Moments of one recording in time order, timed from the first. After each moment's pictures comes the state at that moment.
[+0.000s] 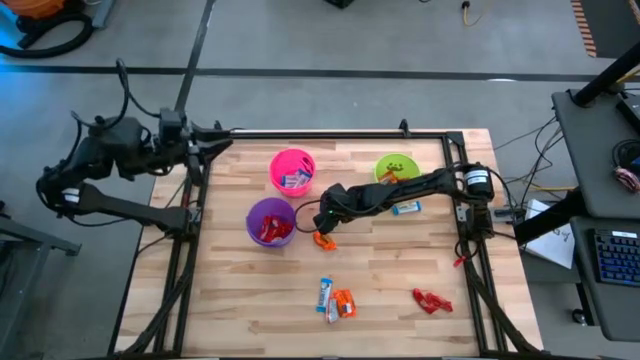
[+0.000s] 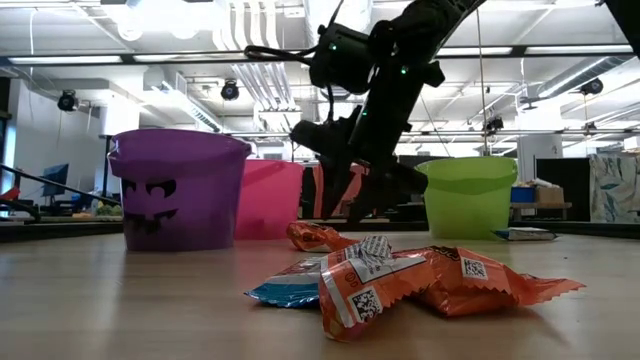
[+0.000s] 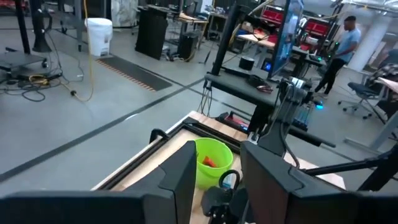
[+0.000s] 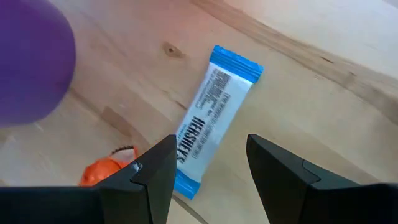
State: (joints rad) left arm 0.03 0.84 1.41 -0.72 -0.39 -0.30; right arm -0.05 1.96 1.29 -0.41 0.15 0.91
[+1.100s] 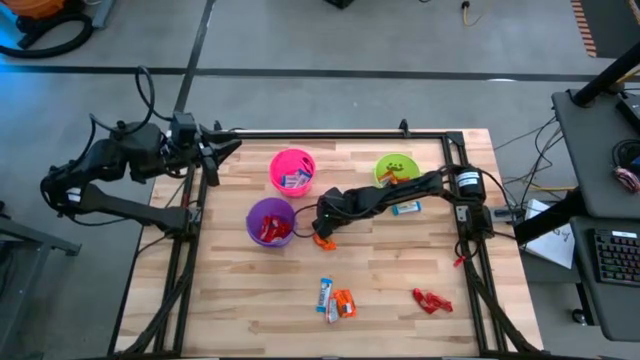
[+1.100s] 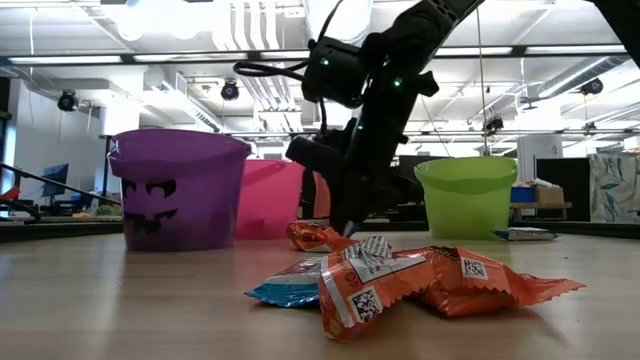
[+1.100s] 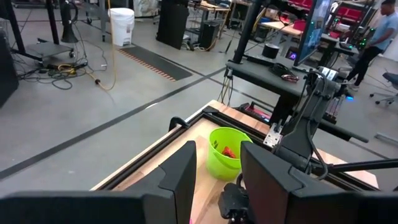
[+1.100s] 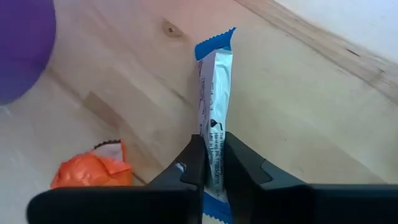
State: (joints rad) left arm 0.03 0.86 1.37 -0.72 -0.46 -0.32; right arm -0.04 2.04 1.32 -0.45 0.14 0.85
